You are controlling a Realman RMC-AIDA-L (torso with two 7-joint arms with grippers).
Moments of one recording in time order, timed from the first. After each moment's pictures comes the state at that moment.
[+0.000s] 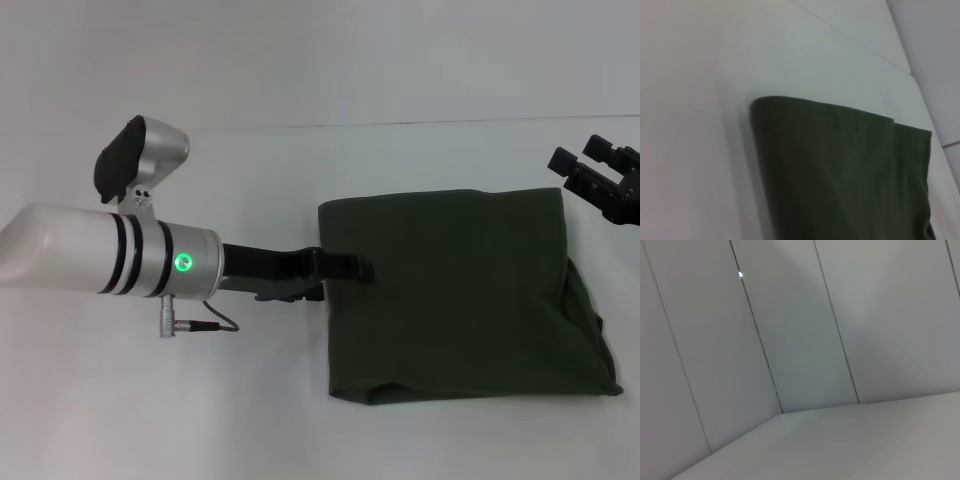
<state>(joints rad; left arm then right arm) -0.83 -2.13 0.94 0.46 2.10 1.12 -2.46 0.43 2.06 -0.49 -0.47 -1.59 -1.34 1.18</state>
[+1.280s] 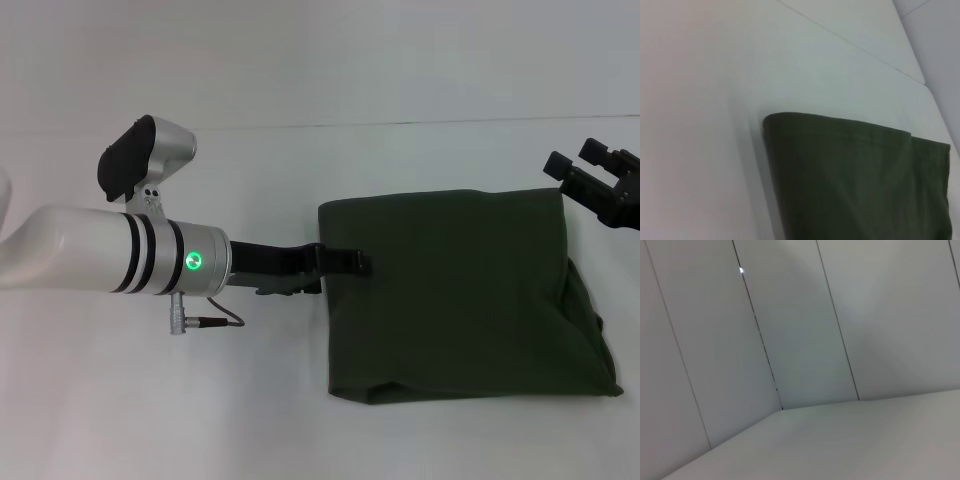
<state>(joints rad) -0.83 -2.15 0.97 0.46 2.10 1.04 -2.46 0.43 2.06 -0.50 -0.47 -1.59 -1.33 1.16</state>
